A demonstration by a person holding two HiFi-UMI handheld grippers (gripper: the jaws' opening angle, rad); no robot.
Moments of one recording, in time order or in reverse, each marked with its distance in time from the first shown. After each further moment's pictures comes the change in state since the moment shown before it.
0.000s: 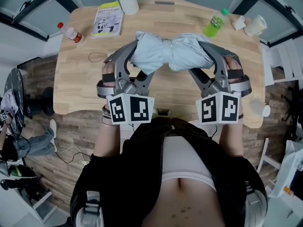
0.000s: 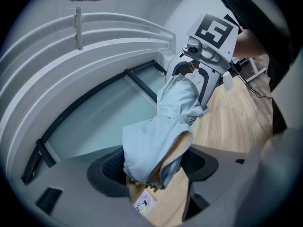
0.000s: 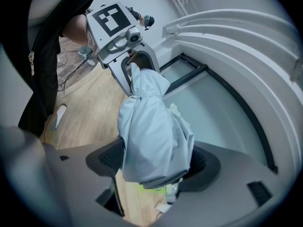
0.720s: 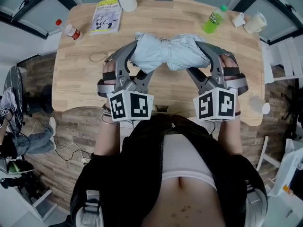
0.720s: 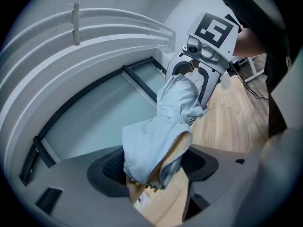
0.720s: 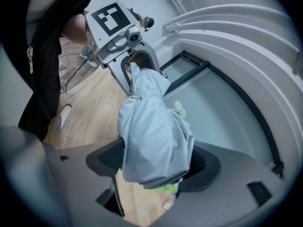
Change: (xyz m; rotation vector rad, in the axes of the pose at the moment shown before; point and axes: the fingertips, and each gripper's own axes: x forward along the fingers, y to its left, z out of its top) left arm 0.000 -0.021 -0.008 -0.011 0.036 -0.034; right arm 0.002 0.021 -0.009 0.021 0.004 0.046
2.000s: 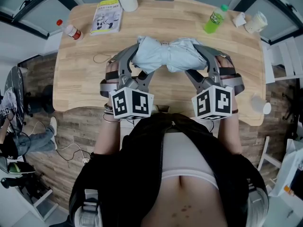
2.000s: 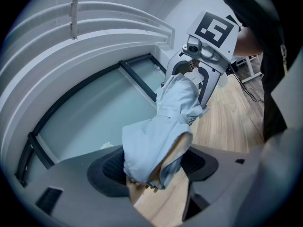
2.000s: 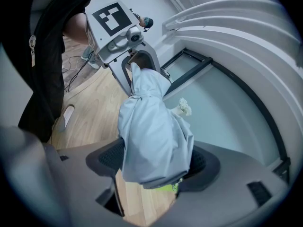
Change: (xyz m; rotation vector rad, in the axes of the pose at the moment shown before) left arm 0.010 -0.016 -0.018 -0.011 0.029 -0.051; right arm 0.018 0.021 -0.010 -0.002 -0.013 0.037
